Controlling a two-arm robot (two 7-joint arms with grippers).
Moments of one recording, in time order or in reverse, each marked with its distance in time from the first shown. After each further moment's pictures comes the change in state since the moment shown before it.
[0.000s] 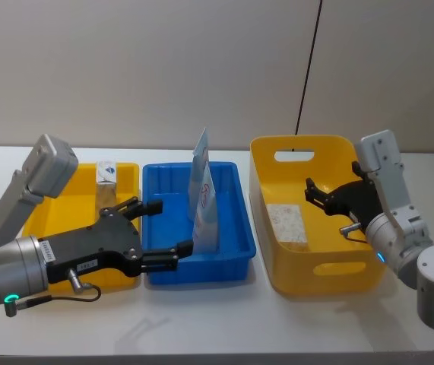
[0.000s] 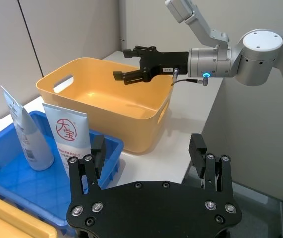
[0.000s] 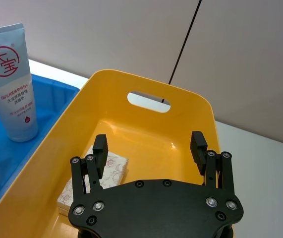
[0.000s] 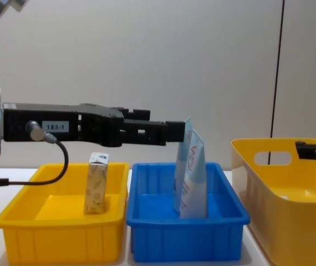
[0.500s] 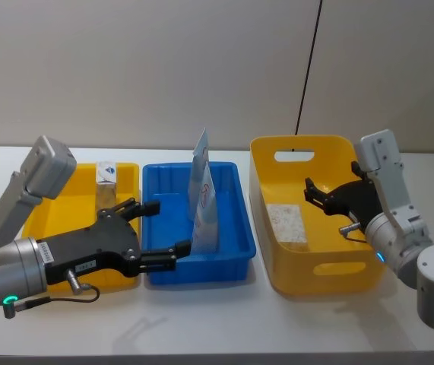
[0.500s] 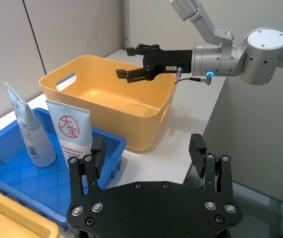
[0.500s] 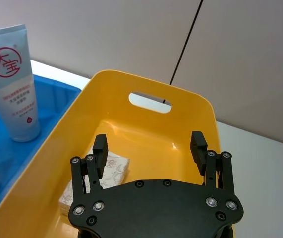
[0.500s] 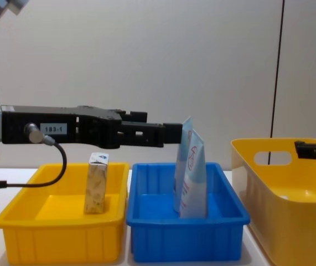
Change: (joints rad) left arm 0.006 0.003 -0.002 -0.001 -0.003 0.000 0.013; right arm 0.000 0.000 0.000 -0.003 0.000 0.002 0.002
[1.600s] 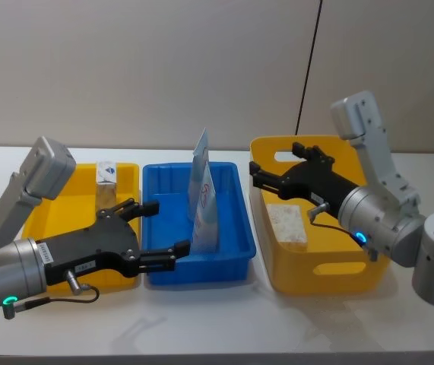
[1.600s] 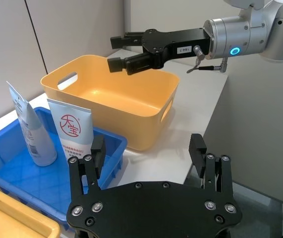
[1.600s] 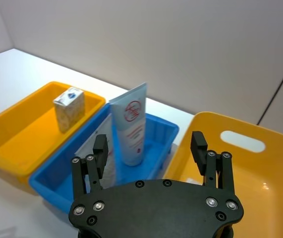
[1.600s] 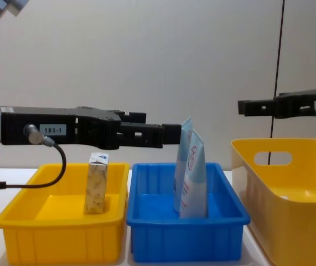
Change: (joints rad) left arm 0.002 0.001 0.000 0.000 -0.001 -0.001 0.005; right arm 0.010 -0.005 0.014 -0.194 0.162 0.146 0.234
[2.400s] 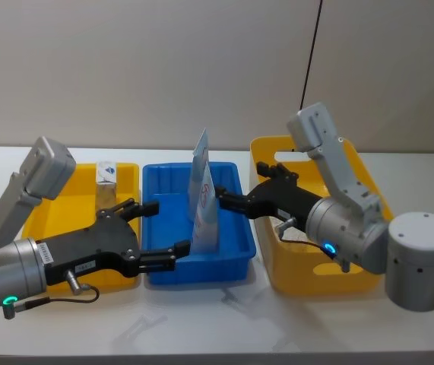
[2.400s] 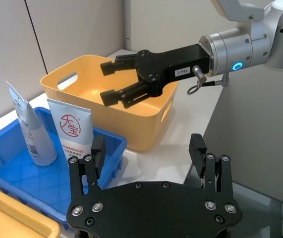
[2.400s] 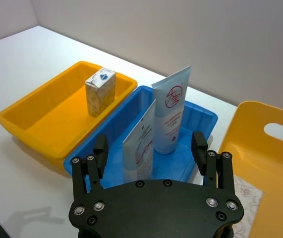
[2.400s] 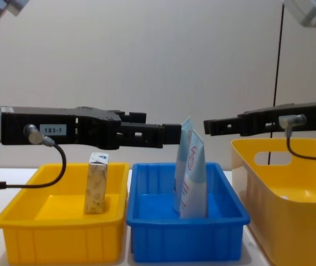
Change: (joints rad) left arm 0.000 0.000 0.000 0.000 0.000 0.000 0.000; right arm 0.021 -0.040 -0.065 -0.008 -0.024 0.096 0.026
